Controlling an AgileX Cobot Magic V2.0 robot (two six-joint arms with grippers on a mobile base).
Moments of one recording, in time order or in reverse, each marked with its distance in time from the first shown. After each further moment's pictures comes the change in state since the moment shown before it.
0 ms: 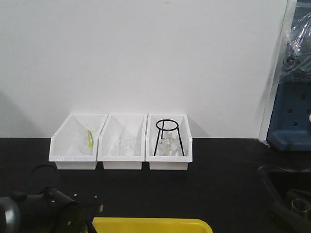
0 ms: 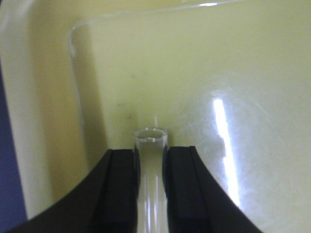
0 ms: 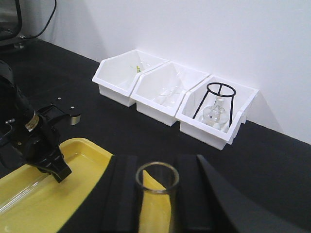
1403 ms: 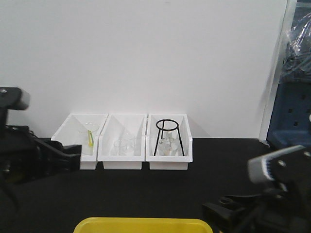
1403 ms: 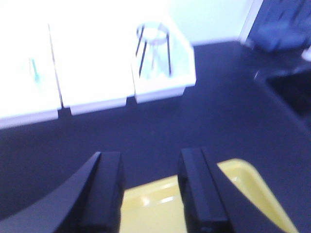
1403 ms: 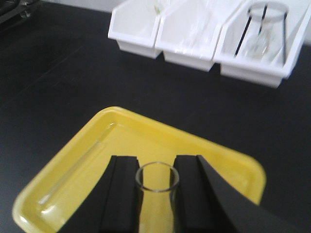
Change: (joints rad) left arm 0.000 -0.716 0.000 0.112 -0.146 0.067; right arm -0.011 0.404 -0.149 0.232 -0.005 0.106
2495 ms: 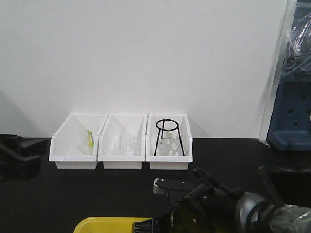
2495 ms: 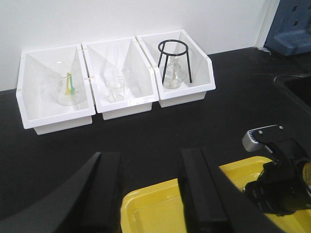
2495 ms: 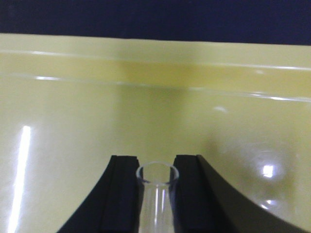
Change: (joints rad) left arm 0.000 -0.117 0.003 0.091 0.118 0.004; right arm -0.045 0.893 -0.422 0.072 0.117 0.278
